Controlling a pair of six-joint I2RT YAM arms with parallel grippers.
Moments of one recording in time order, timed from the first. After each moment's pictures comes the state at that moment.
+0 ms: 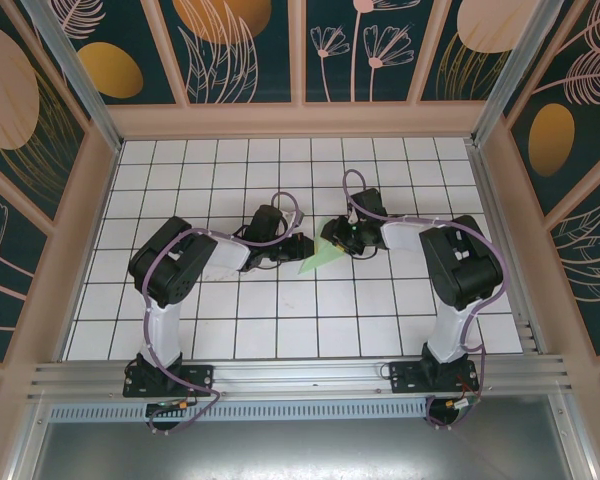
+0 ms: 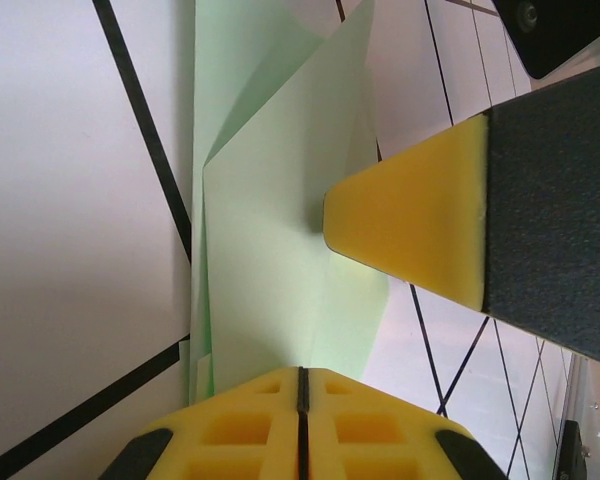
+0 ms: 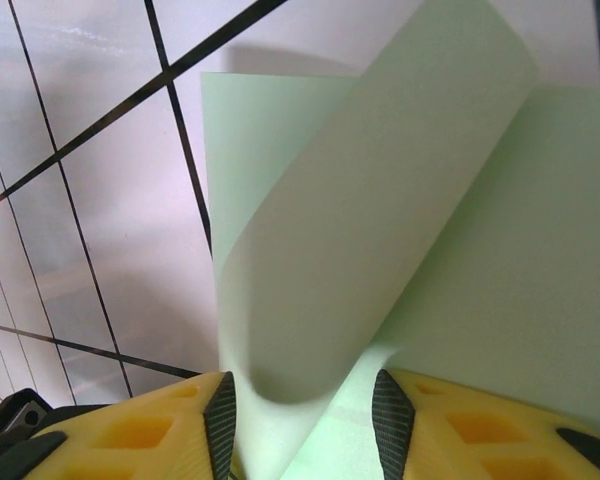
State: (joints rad) left arm -0.61 2.01 0.93 0.41 0.57 -0.73; right arm 0.43 1.85 0.96 -0.08 -0.40 0.84
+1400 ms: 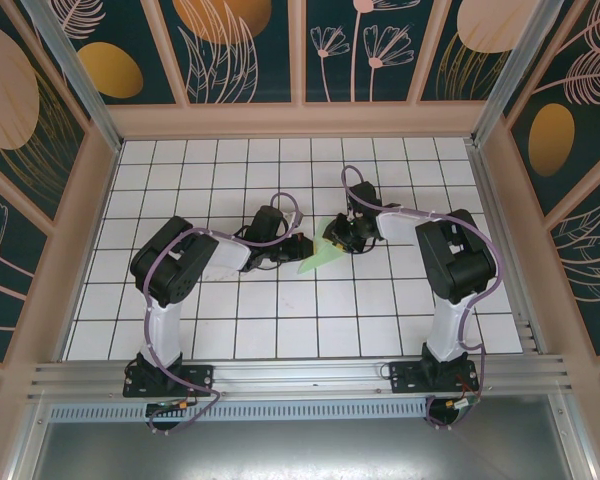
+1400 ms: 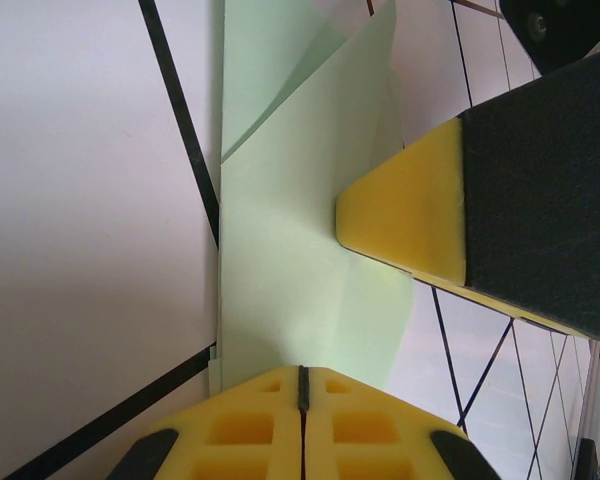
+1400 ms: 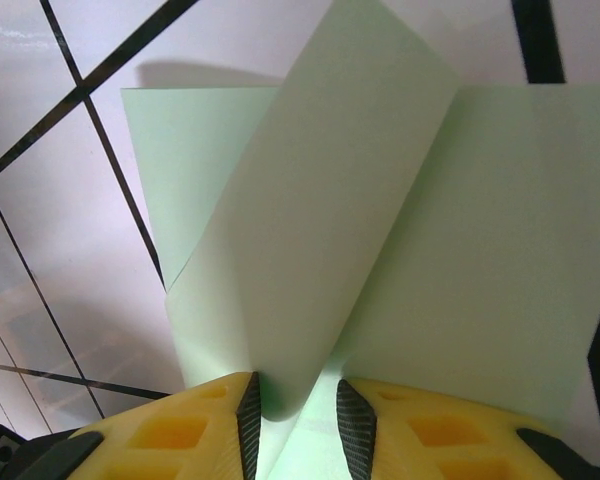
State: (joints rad) left arm -0.61 2.02 0.93 0.41 0.54 -0.74; right arm 0.44 1.92 1.08 -0.28 -0.37 0.86
